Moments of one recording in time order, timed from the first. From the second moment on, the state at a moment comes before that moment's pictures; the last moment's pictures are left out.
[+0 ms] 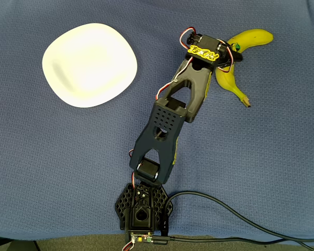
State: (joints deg) arm 23.0 53.3 57.6 60.3 54.7
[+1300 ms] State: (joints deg) arm 25.0 49.7 62.4 46.0 58.4
